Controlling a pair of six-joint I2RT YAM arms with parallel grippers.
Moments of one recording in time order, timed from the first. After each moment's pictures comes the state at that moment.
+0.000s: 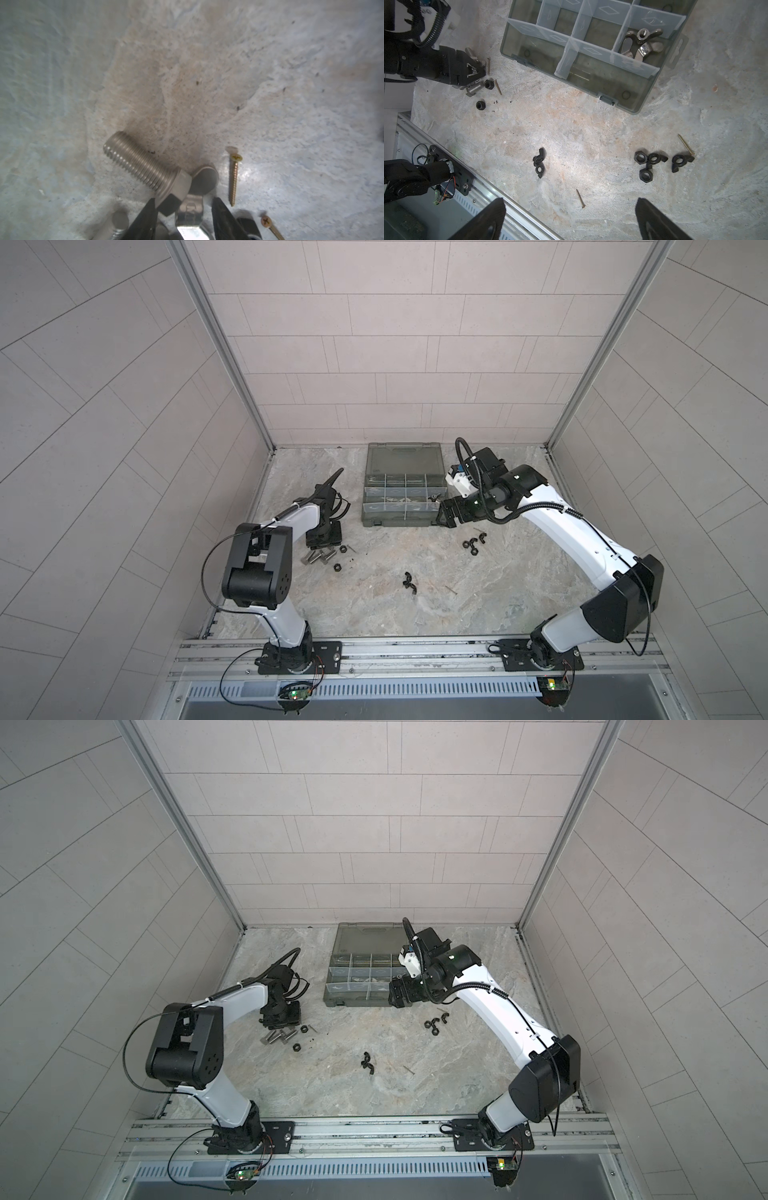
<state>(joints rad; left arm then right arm) -0.10 1.71 1.00 -0.72 -0.04 -0.30 0.48 1.51 1.51 -1.12 -0.26 0.22</state>
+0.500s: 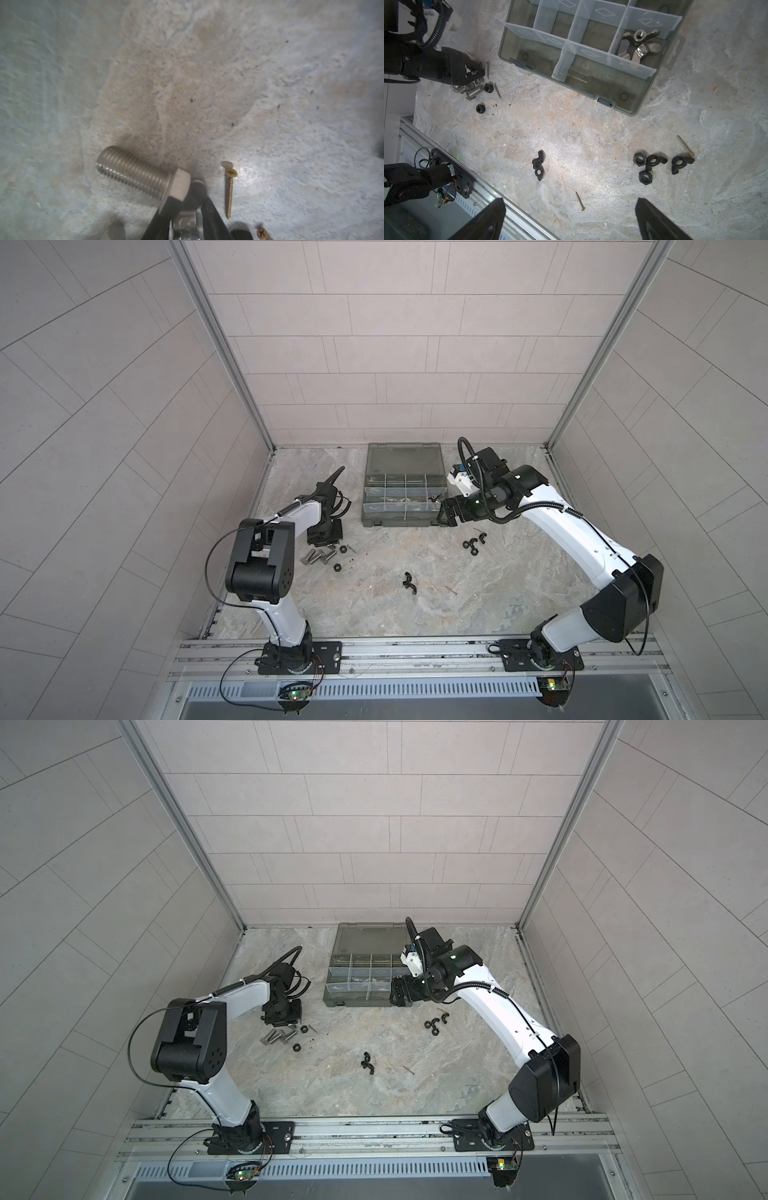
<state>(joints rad) -0.10 1.75 1.03 -0.72 -0.04 -0.30 0.45 1.51 1.49 -1.10 -0.27 0.22</state>
